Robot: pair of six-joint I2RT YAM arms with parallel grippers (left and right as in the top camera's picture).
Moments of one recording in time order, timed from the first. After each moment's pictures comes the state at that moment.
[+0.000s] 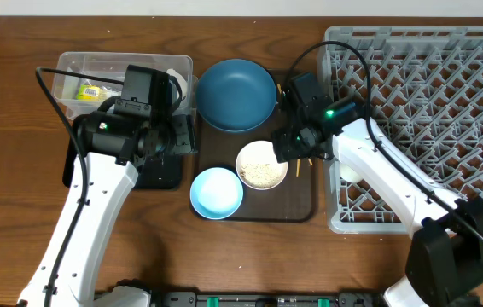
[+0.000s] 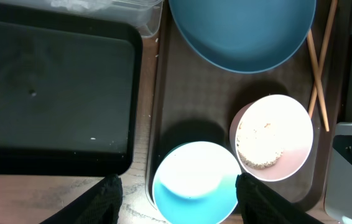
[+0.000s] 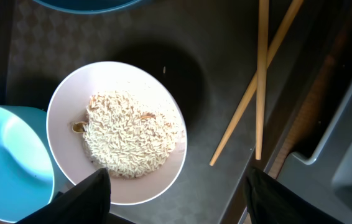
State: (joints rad) left arm -0.22 1.38 1.33 -1.09 0.08 -0.36; right arm 0.52 1.75 1.36 -0.88 -0.10 0.28
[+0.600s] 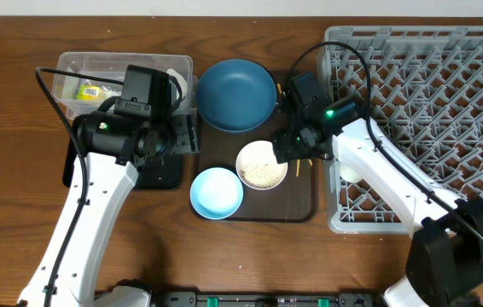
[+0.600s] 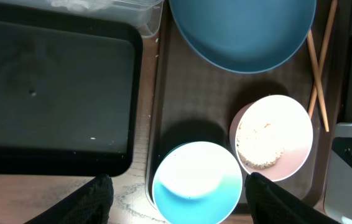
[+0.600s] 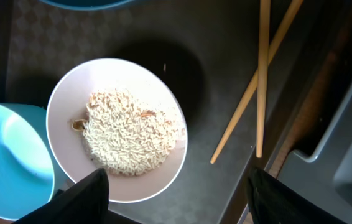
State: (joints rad) left arm -0.22 1.38 1.33 -1.09 0.08 -0.36; right arm 0.52 1.75 1.36 -0.89 -0.10 0.28
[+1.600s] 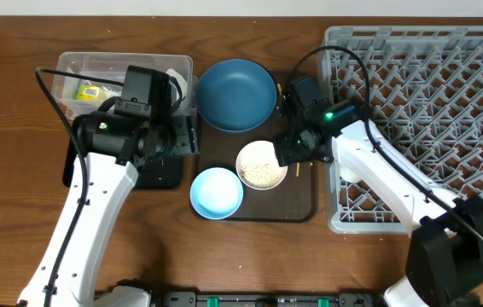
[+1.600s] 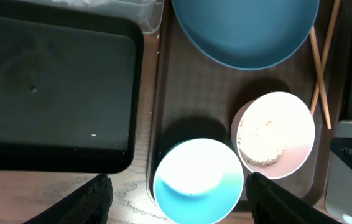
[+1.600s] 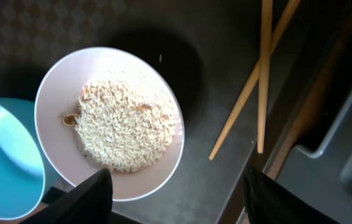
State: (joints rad) left arm -0.22 1.38 1.33 -1.10 0.08 -0.36; right arm 0.52 1.75 1.33 -0.87 -0.10 0.28
